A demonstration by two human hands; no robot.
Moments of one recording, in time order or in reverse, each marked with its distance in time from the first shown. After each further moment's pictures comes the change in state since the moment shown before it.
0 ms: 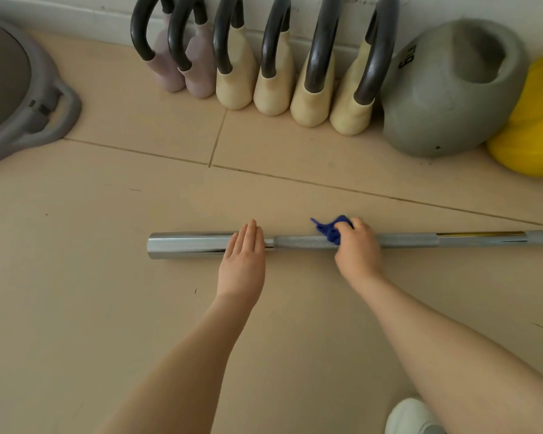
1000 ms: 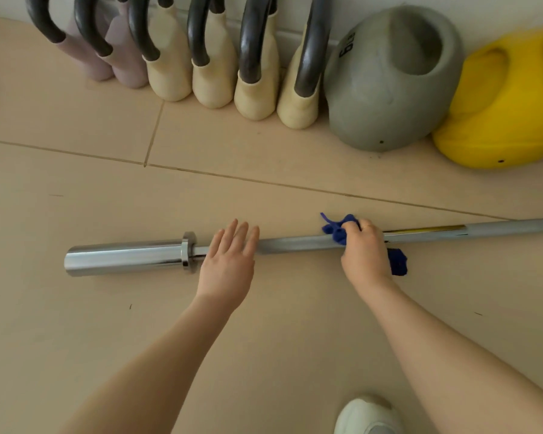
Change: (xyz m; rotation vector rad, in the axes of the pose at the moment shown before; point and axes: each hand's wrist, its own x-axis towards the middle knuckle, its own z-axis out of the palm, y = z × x) left_hand 0.030 0.056 0.025 0.130 0.040 0.155; right_hand 0.004 0.089 -0.025 -0.099 0.067 0.146
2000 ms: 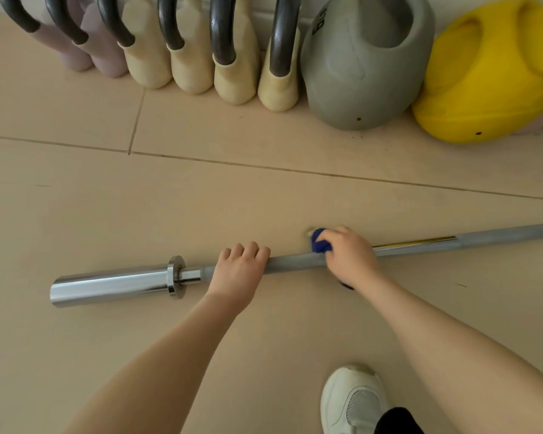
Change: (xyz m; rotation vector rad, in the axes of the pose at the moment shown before) left_hand -0.020 0.045 0.007 0.043 -0.207 0.154; right_hand -0.034 0.023 -0.006 0.158 -0.232 -0.129
